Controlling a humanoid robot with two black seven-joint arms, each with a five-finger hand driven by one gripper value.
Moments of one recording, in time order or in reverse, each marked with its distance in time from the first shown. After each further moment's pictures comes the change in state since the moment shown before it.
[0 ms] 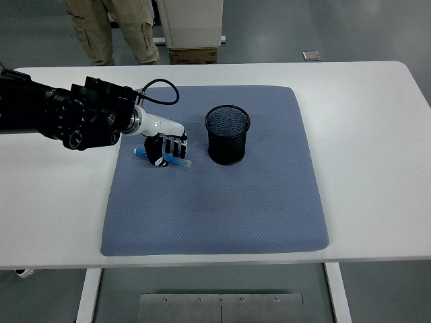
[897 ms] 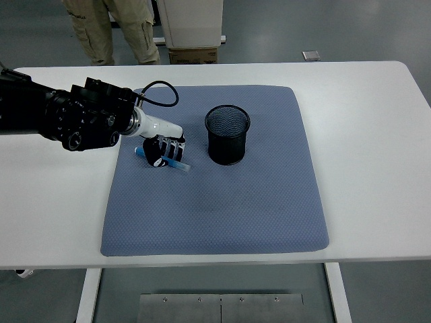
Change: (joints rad) left arm 0.005 0.000 0.000 0.002 0.026 -0.008 0.007; right arm 0.000 0.000 0.000 0.000 0.000 0.001 0.000
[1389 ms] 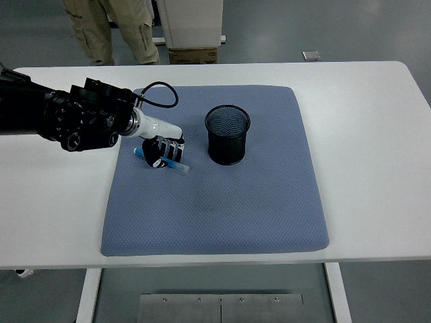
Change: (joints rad) left arm 0.002 0.005 -0.003 -0.002 0.006 -0.003 -0.004; right arm 0.001 0.000 0.000 0.000 0.000 -0.001 0.000
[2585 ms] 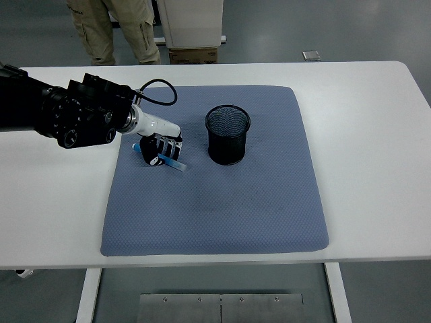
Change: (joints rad) left arm -0.012 0.009 -0.002 0.010 0.026 -0.020 -0.007; right arm 0.000 0.000 0.000 0.000 0.000 0.000 0.000
